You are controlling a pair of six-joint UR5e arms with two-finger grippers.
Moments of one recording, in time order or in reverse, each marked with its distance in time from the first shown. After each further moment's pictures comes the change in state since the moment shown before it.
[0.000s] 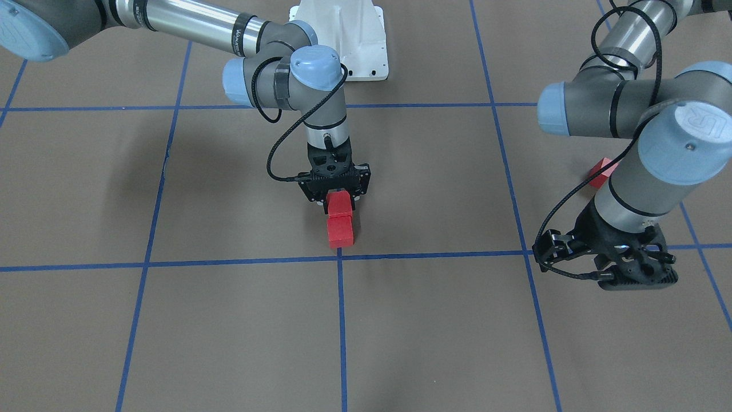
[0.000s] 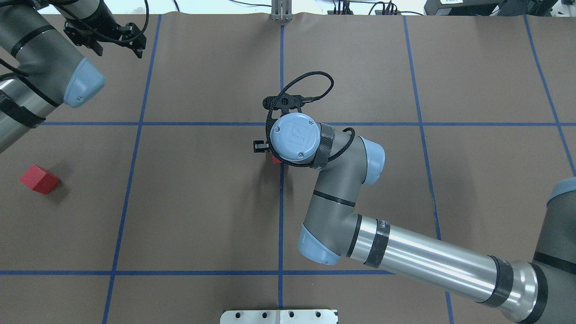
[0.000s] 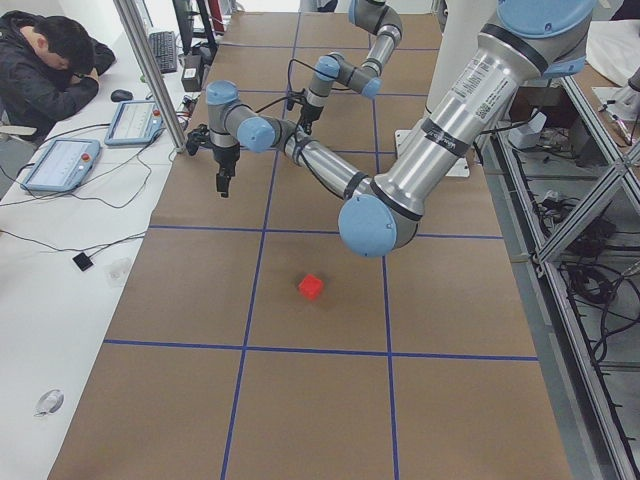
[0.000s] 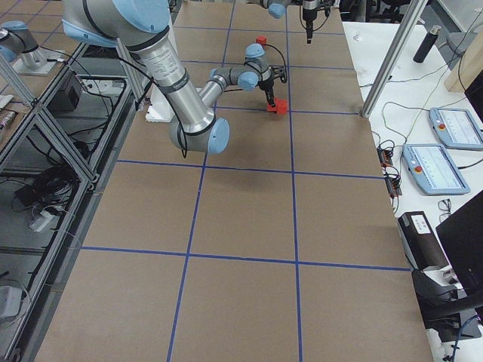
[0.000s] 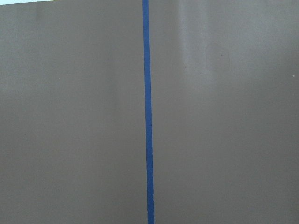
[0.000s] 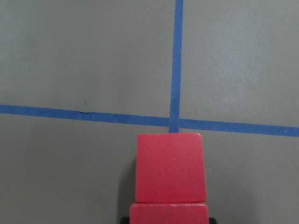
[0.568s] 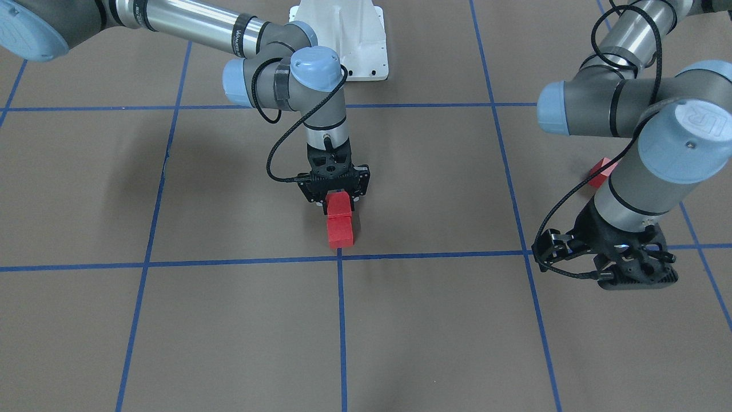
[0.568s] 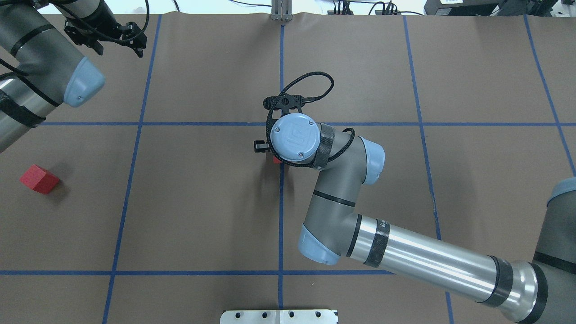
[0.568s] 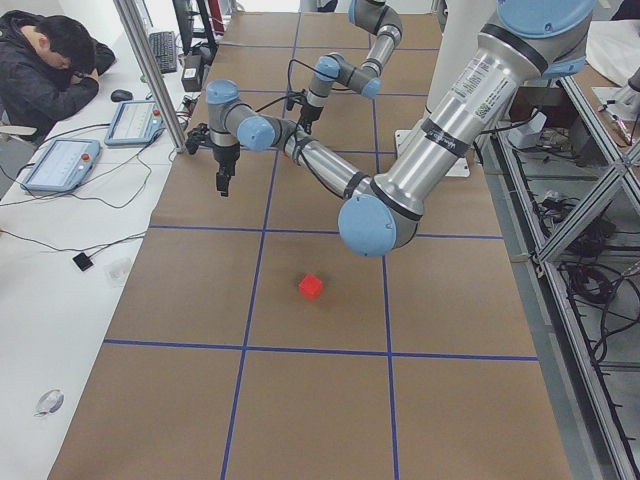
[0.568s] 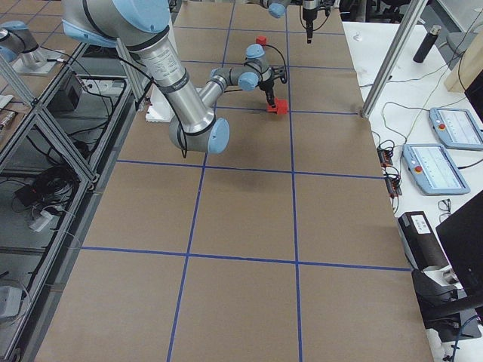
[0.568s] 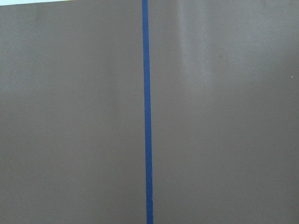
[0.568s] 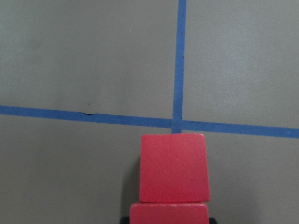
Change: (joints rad) left arm 0.000 -0.002 -0.002 0.000 0.000 -0.002; right arm 0.000 0.000 -0.007 0.000 -0.004 0.000
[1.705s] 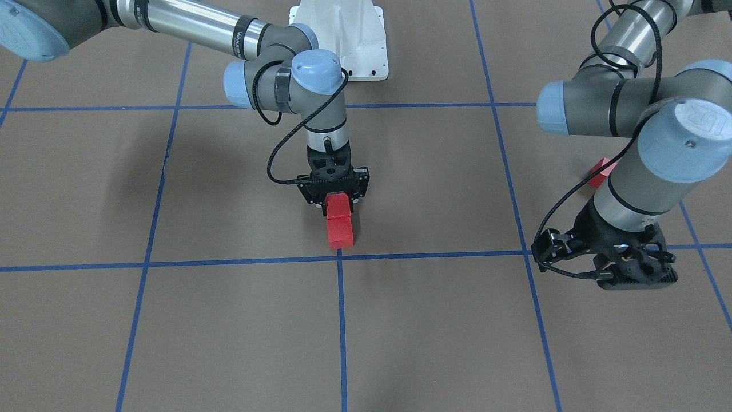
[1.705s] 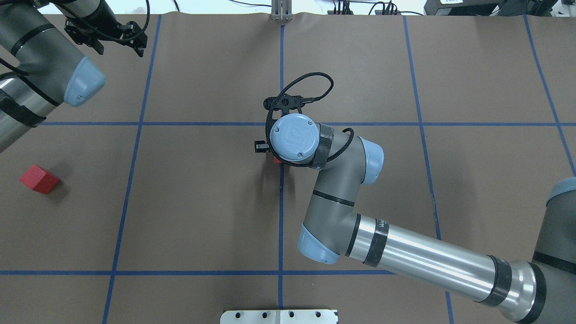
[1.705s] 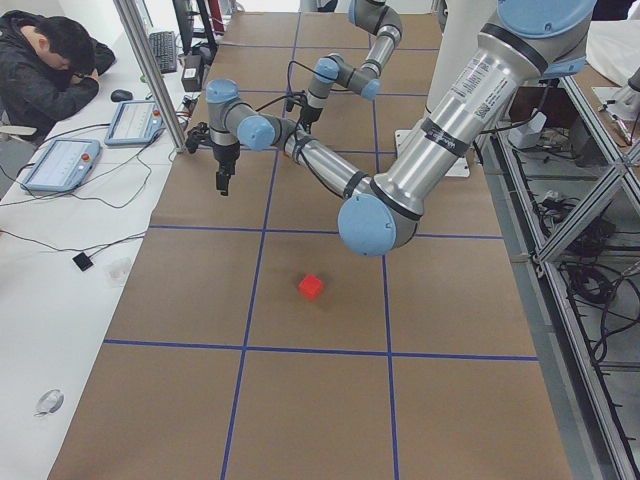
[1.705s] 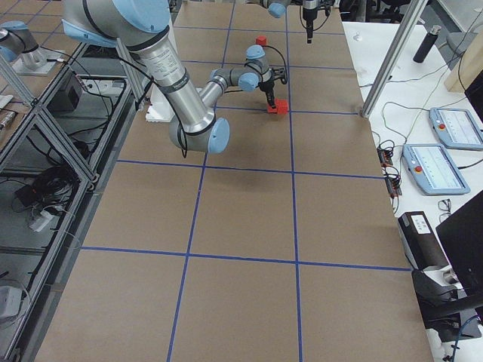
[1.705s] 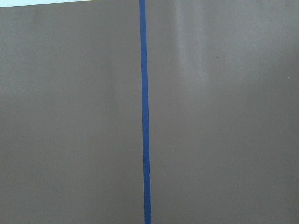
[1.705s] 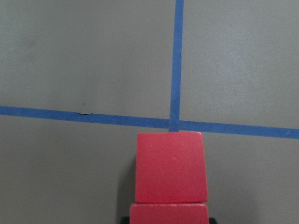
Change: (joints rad) left arm 0.000 -0.002 -0.001 0.000 0.000 0.001; right arm 0.000 0.003 -0.011 0.001 -0.002 -0.001
